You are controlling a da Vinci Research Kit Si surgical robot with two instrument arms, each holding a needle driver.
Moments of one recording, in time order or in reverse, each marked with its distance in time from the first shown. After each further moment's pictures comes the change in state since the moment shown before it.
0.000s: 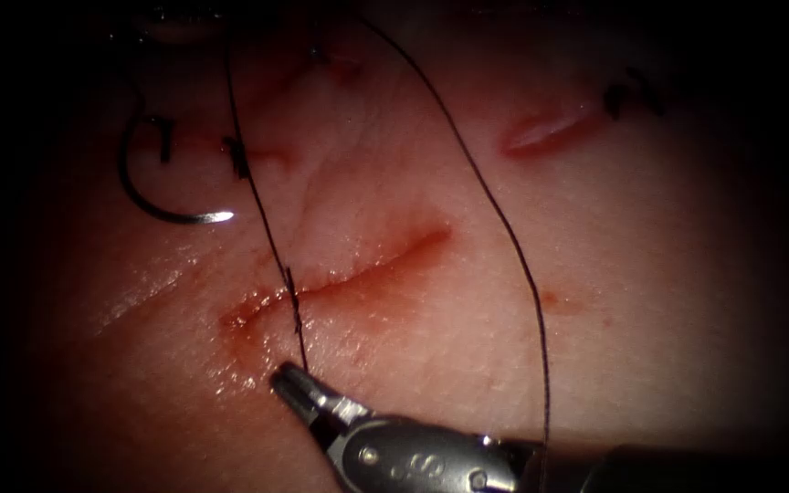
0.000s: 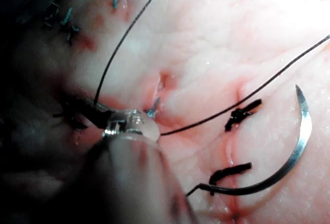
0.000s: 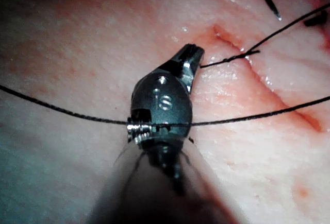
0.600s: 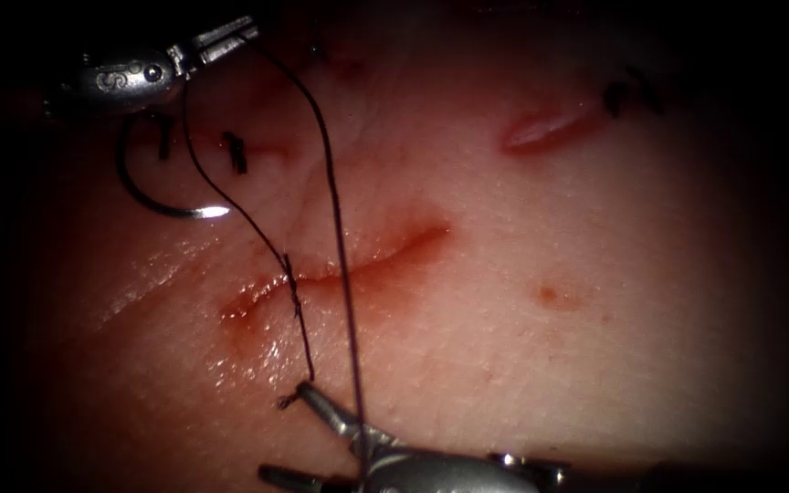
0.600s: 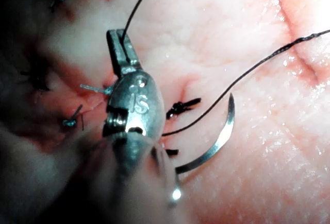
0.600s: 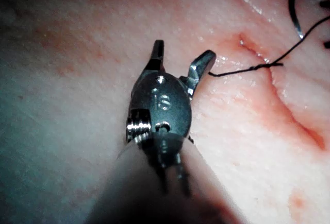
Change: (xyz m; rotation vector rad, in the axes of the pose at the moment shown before) right arm 0.001 0.002 -0.004 0.120 0.044 -0.202; left arm 0.006 0.000 -0.008 -0.298 0.411 -0.515
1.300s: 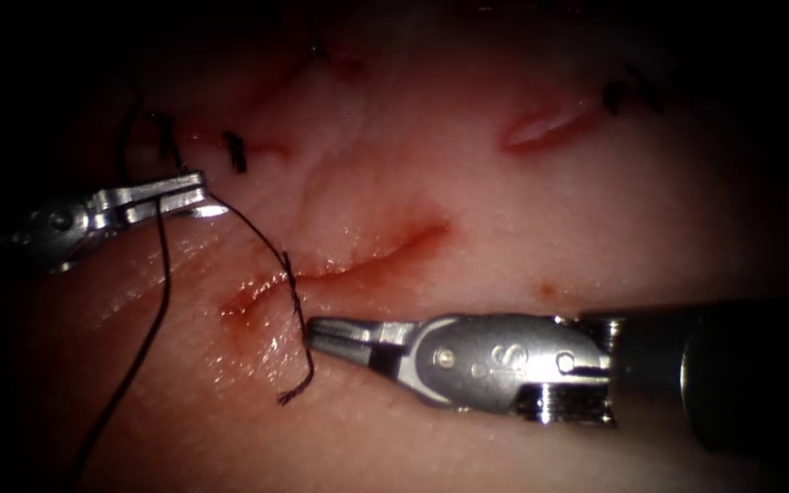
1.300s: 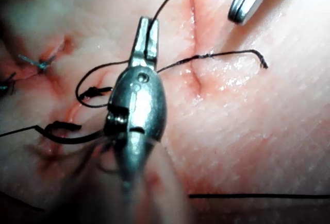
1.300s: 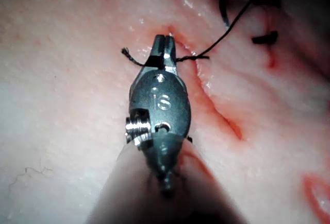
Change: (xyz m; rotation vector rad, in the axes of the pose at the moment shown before) right arm 0.001 0.009 0.005 0.281 0.104 0.100; left arm 0.009 0.010 -0.007 -0.230 0.084 -0.143
